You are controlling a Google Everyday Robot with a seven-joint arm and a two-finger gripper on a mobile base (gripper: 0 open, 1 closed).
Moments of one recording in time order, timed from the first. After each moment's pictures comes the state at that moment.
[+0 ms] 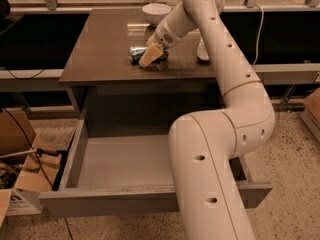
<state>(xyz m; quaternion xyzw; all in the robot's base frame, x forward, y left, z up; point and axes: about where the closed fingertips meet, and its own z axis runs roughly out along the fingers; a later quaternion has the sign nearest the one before) 0.819 0.016 0.825 -0.59 0.73 0.18 0.31</state>
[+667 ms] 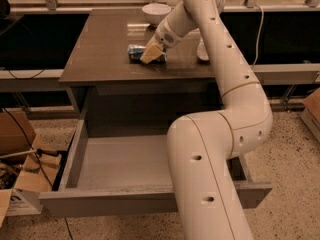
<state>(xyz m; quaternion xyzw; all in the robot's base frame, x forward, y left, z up) 0.818 0.016 0.830 -0.59 0.73 0.18 0.31</state>
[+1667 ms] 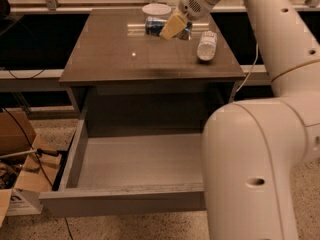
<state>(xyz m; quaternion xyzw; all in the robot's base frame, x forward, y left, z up) 0.761 -0.050 0.947 -0.54 0.77 0.14 0.32</state>
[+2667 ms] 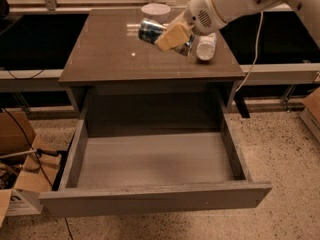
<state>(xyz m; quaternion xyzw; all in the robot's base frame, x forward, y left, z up) 0.647 -0.034 0.975 -0.50 0.75 0.21 0.38</state>
